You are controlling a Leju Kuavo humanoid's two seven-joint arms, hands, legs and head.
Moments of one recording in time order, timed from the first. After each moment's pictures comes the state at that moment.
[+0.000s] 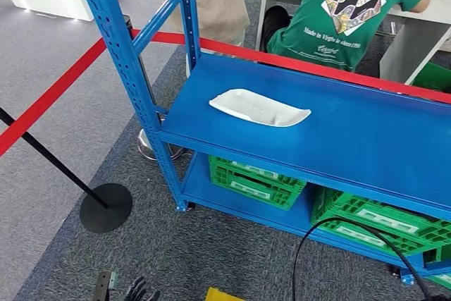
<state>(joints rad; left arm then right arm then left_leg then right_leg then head) -0.06 -0.24 1.17 -0.18 -0.77 -0.43 -0.48 0.30 0.29 0.00 -2.09 0.32 -0.69 -0.69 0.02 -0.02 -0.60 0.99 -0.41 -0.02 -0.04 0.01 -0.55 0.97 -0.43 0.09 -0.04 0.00</state>
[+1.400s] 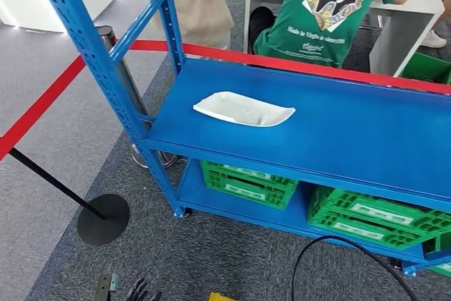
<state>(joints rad) -0.06 -0.25 1.20 -0.18 -0.76 -0.43 -0.49 0.46 0.34 0.07 -2.20 0.27 -0.69 -0.69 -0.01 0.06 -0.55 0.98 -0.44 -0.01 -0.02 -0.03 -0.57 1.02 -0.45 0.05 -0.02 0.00</state>
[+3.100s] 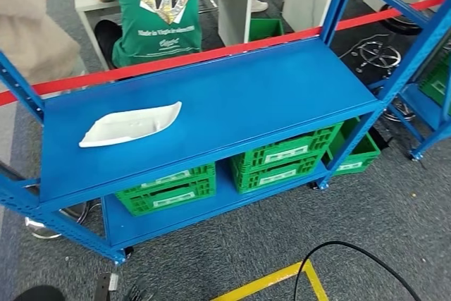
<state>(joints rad) -0.05 -0.25 1.20 -0.18 -0.76 -0.43 -0.50 0.48 0.35 0.02 -2.21 0.28 -0.69 -0.69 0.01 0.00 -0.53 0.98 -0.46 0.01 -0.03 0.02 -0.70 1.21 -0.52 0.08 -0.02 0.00</state>
